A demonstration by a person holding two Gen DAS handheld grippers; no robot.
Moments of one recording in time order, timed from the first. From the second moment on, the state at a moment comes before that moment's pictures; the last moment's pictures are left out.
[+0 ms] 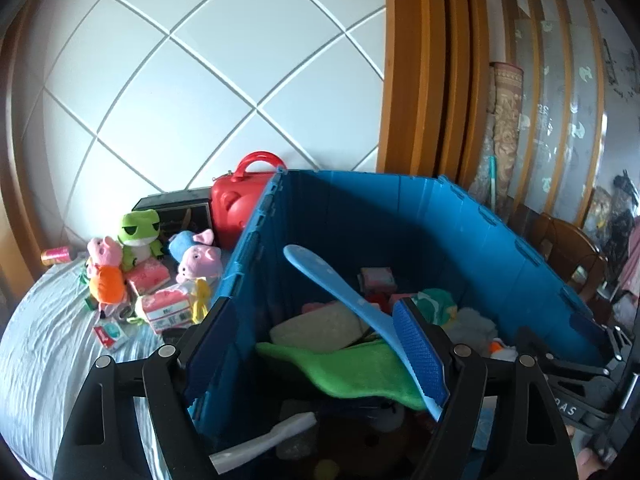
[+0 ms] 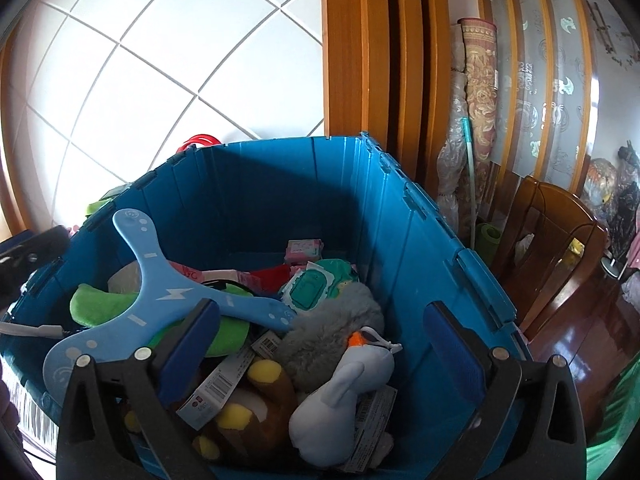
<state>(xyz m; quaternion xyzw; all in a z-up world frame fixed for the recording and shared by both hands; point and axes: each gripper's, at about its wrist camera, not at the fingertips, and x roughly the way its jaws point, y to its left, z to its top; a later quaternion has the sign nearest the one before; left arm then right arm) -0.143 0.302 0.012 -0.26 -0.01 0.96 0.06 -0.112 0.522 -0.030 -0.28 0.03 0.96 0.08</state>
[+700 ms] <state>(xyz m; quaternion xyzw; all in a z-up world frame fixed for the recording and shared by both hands) -0.141 -0.012 -0.032 -0.30 -0.07 0.95 -0.10 -0.090 0.323 0.027 -0.16 0.04 0.99 -0.02</state>
